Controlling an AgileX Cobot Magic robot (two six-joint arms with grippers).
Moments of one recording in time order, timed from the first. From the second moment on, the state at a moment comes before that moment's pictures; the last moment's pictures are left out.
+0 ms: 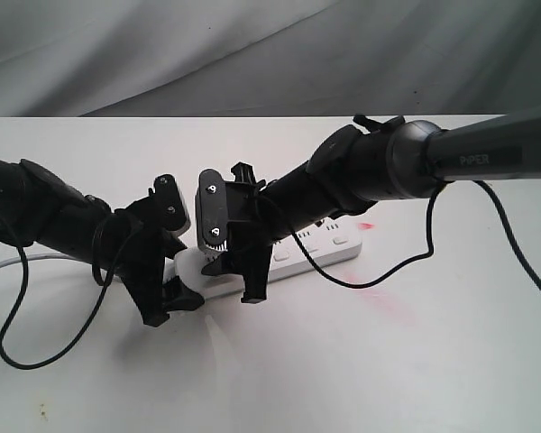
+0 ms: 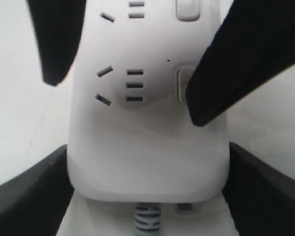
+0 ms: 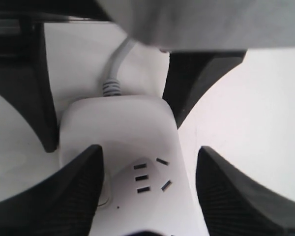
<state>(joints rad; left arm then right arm) -0.14 2.00 -0.96 -1.13 0.49 1.95 0.59 2.16 -1.38 1.09 0.50 -2.12</state>
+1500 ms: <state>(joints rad) -0.14 2.00 -0.96 -1.13 0.49 1.95 0.59 2.18 -1.39 1.03 0.51 -2.06</state>
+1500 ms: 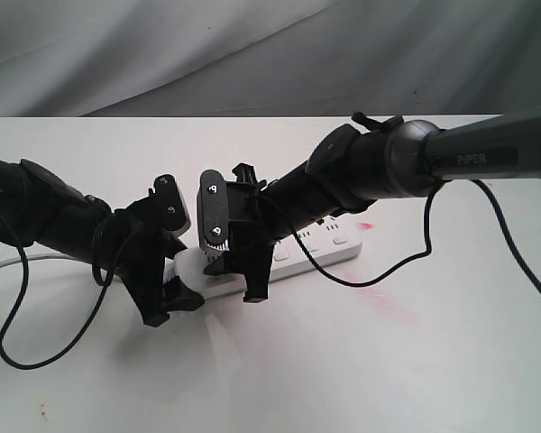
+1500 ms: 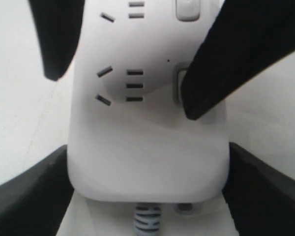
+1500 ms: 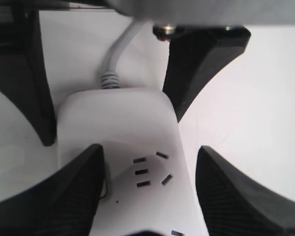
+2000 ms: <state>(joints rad) -0.14 2.00 -0.96 -1.13 0.49 1.95 0.59 2.10 -1.38 1.00 0.51 -2.10</state>
